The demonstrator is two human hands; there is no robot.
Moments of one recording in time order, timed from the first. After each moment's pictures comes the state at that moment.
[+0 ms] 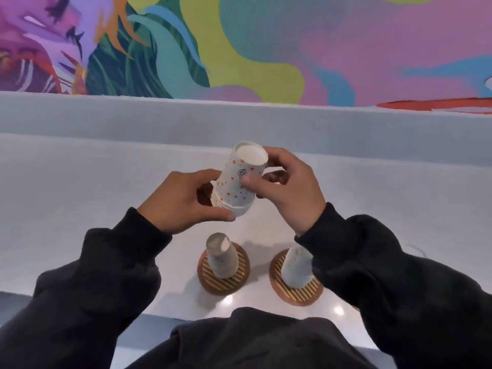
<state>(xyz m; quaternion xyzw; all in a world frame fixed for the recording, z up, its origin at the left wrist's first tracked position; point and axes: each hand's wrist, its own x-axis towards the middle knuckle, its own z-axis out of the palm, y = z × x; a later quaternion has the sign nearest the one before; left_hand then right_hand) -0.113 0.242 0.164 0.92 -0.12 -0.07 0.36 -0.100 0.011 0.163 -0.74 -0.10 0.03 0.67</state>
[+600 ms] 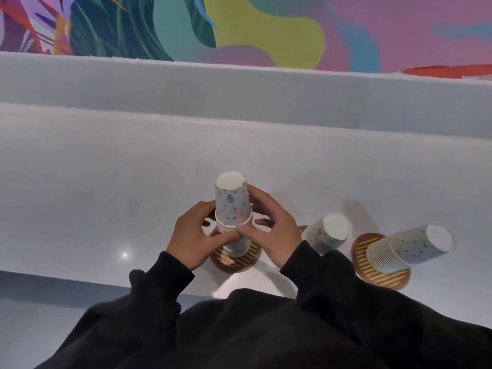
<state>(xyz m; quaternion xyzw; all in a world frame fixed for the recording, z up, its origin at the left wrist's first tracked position) -0.164 0.261 0.022 0.89 -0.02 0.00 0.46 -0.153 0.054 0.050 -0.78 -0.07 0.12 0.61</state>
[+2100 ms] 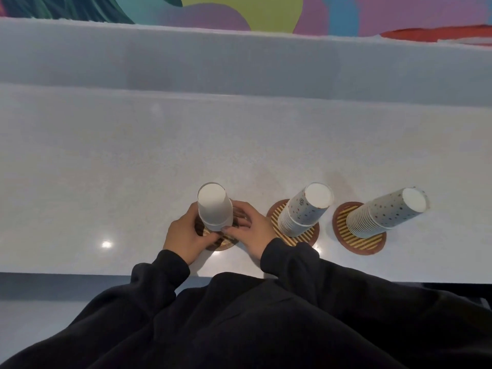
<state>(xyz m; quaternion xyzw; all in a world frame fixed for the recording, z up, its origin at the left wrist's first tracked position) -0.183 0.250 -0.063 0.90 0.06 -0.10 0.43 -0.175 0.056 -0.054 -0.73 0.06 0.22 0.64</state>
